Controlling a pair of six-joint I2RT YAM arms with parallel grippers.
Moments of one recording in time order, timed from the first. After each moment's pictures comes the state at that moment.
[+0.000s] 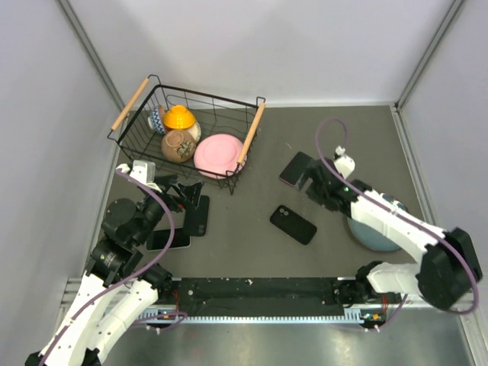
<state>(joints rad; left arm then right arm) -0.48 0.45 0.75 -0.30 -0.04 -0.32 0.60 1.17 0.76 -0.50 0.37 1.06</state>
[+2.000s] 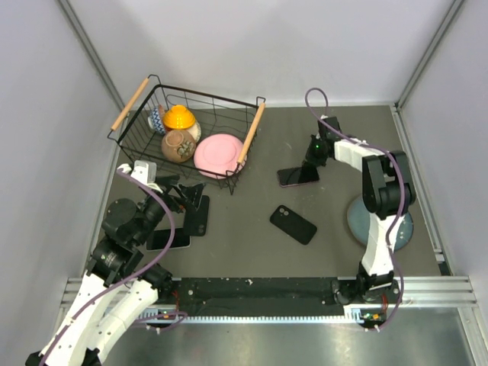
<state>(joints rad) -0.48 0.45 0.74 -0.29 -0.02 -0.33 0.22 2.06 1.42 -0.30 -0.15 0.55</state>
